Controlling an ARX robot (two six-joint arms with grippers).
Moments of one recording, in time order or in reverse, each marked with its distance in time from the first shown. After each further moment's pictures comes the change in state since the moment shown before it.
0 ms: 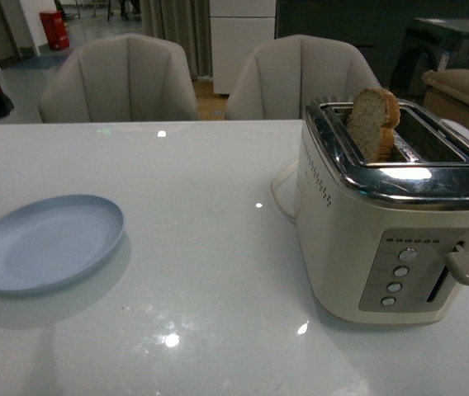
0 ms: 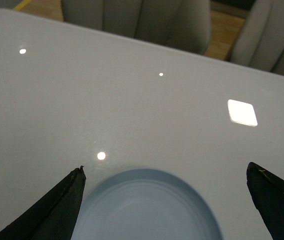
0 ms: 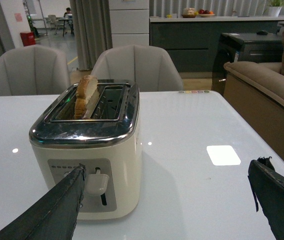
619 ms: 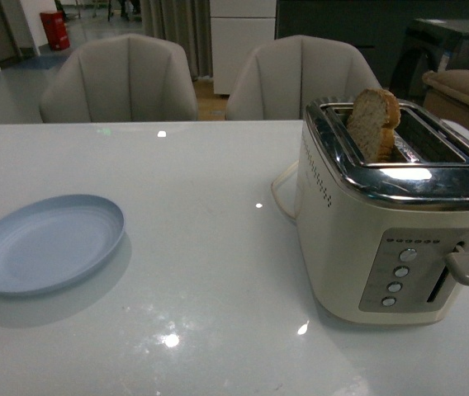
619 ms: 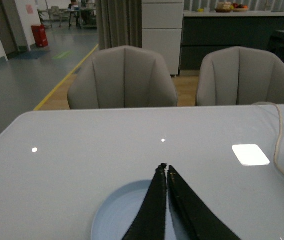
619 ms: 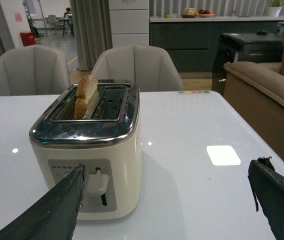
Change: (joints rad) left arm -0.047 -0.575 -0.628 0.424 0.019 0.197; right arm 0.000 0.000 0.000 0.000 0.000 0.000
